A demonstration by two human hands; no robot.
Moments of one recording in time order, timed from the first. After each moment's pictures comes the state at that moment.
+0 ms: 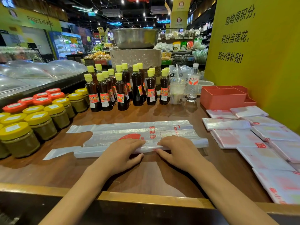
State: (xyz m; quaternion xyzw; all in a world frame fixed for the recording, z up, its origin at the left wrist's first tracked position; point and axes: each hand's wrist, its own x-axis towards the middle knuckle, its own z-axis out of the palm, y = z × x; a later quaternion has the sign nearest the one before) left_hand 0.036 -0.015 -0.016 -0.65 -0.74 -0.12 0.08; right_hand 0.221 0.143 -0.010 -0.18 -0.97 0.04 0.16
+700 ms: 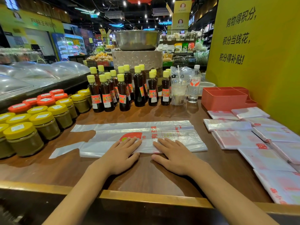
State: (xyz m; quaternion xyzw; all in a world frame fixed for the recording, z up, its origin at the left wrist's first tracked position) left_hand 0.021 -0.014 -0.030 -0.57 -0.82 -0.01 -0.06; right_hand 0.213 0.140 -0.027 -0.20 -0.98 0.09 0.01
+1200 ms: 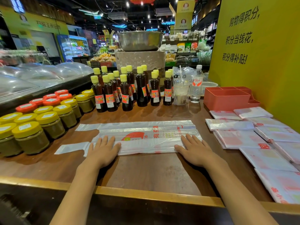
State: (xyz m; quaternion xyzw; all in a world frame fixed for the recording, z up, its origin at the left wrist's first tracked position) left_hand -0.024 -0.036 -0.036 -0.35 -0.93 -0.06 -0.10; right_hand 0.240 0.184 -0.024 -0.37 -0.92 0.13 -0.04
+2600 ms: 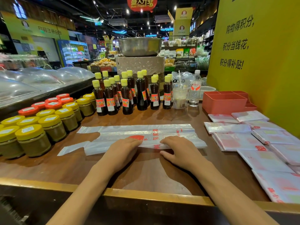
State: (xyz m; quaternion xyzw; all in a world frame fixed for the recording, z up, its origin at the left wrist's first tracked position) left_hand 0.024 -0.020 -0.017 -0.62 -0.76 -0.15 0.12; right_hand 0.219 0.149 -0.013 -0.17 -0.97 0.04 0.17
